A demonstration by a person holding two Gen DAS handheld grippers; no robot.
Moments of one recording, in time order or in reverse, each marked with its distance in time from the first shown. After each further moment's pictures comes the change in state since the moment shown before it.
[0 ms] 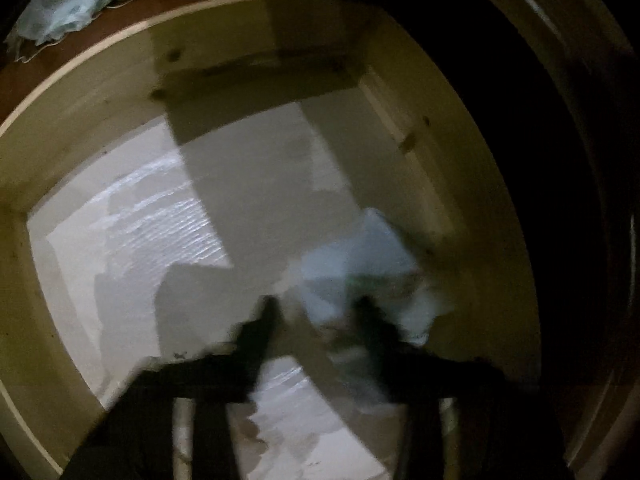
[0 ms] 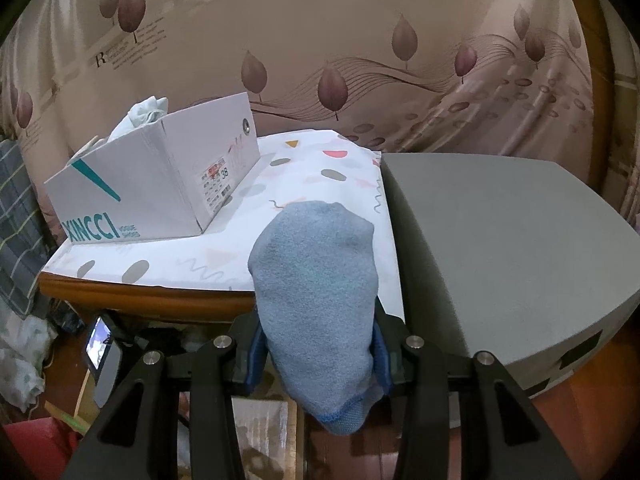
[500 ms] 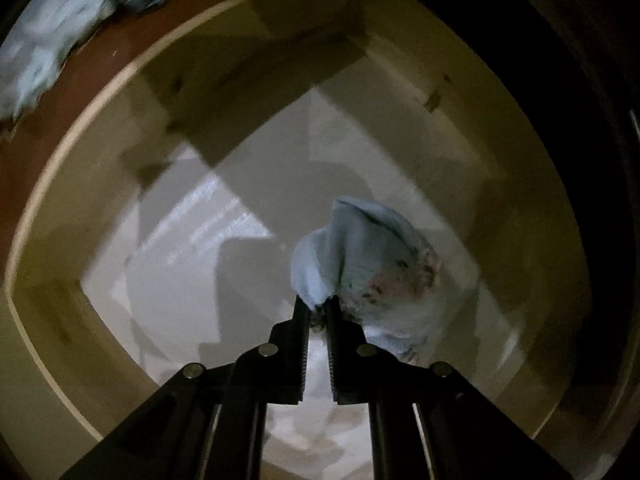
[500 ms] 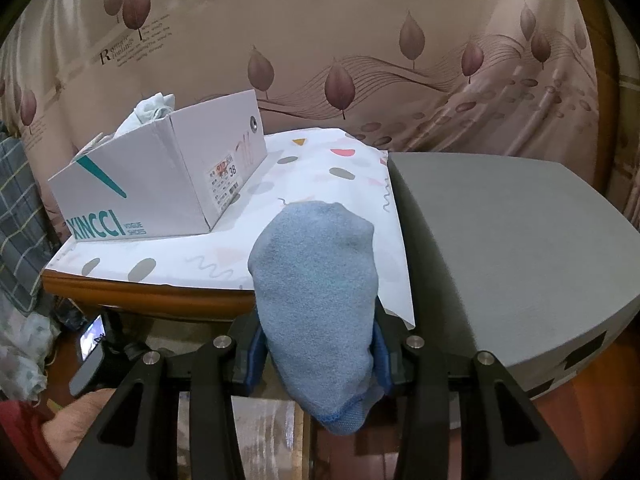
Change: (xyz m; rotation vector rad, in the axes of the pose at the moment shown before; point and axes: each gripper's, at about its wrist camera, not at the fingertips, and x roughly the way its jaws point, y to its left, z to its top) left arm -0.013 -0.029 0.019 0.268 0.142 0.193; right arm 0.001 0.005 -0.001 -0.004 0.004 0.014
